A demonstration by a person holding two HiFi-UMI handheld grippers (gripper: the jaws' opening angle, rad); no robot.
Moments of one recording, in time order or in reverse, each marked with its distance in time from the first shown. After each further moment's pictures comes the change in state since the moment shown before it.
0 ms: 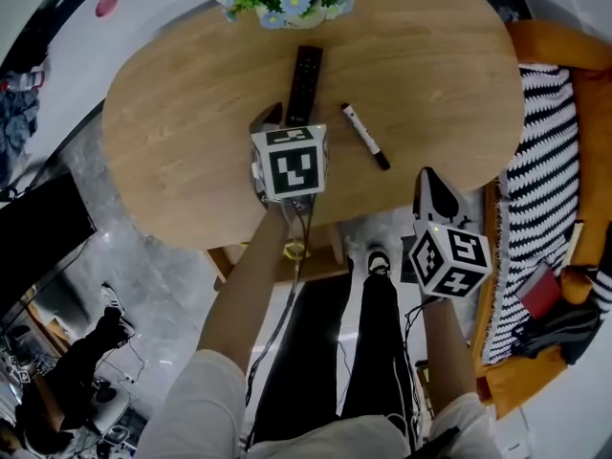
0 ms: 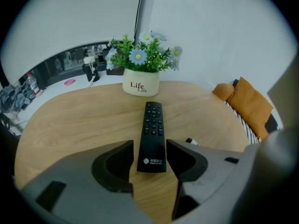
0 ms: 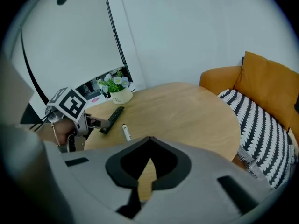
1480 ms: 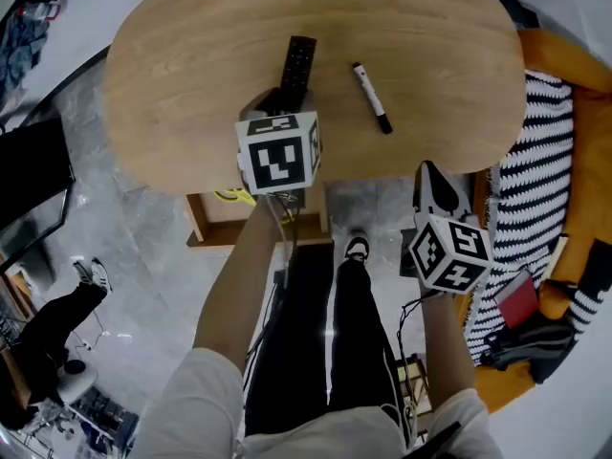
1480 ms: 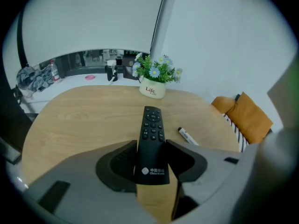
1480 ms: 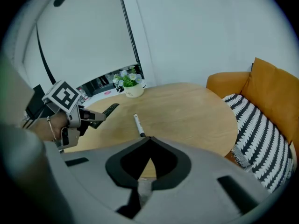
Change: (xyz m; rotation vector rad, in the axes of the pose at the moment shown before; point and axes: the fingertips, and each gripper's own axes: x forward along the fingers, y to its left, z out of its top) left arm -0.079 0.004 -0.046 -0.174 -0.067 0.024; right arm -0.042 0.010 -0.030 -0.128 0.020 0.088
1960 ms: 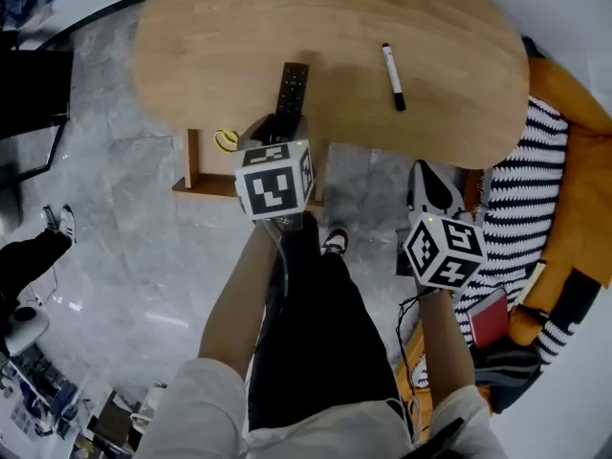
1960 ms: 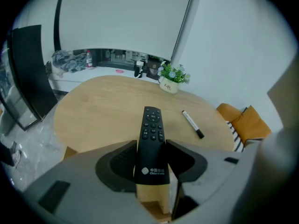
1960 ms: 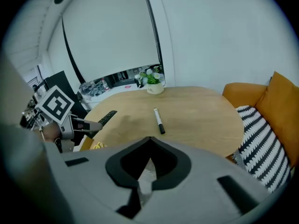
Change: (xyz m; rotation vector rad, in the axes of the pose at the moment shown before) left arm -0.104 0.020 -0.114 -0.229 -0.049 0.109; right arm -0.052 0.043 -0.032 -0.203 0.004 0.147
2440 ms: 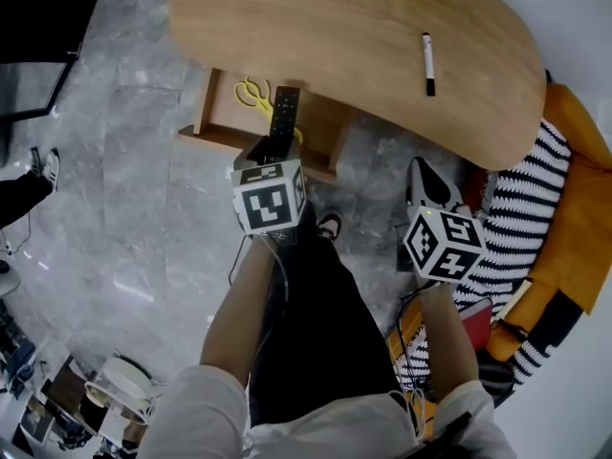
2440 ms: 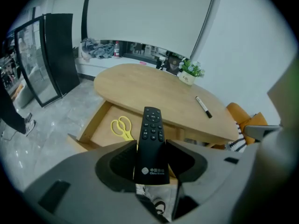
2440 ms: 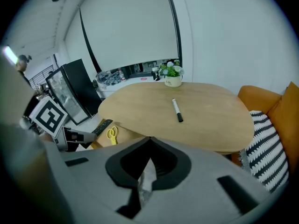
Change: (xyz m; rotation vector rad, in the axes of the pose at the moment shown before) left arm -0.066 0.057 -0.123 -0.179 0.034 0.107; right arm -0.019 0.056 -0.046 -0.150 0.049 0.110
